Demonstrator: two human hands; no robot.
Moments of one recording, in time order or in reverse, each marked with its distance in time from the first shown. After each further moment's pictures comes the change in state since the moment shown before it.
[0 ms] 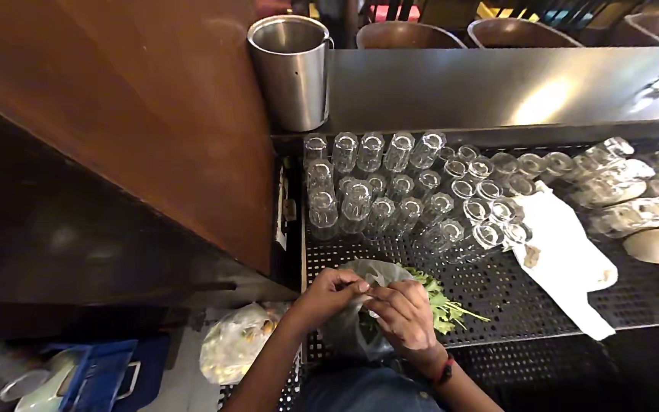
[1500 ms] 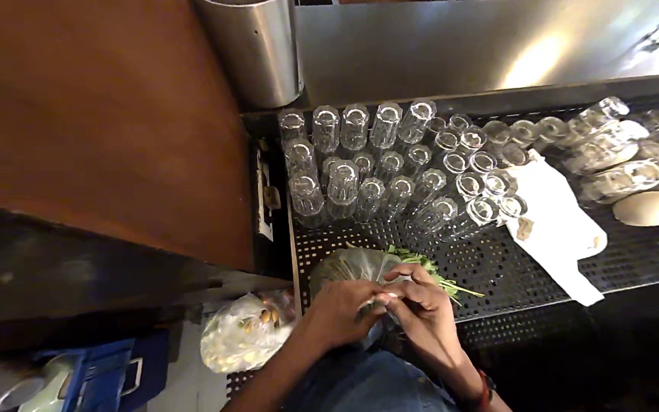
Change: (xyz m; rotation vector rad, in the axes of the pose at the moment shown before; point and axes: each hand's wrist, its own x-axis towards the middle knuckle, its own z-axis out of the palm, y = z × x) left_hand -0.010 0.001 0.041 0.553 -0.017 0.236; right_hand 0.007 -0.018 -0.036 0.641 -0.014 0.735
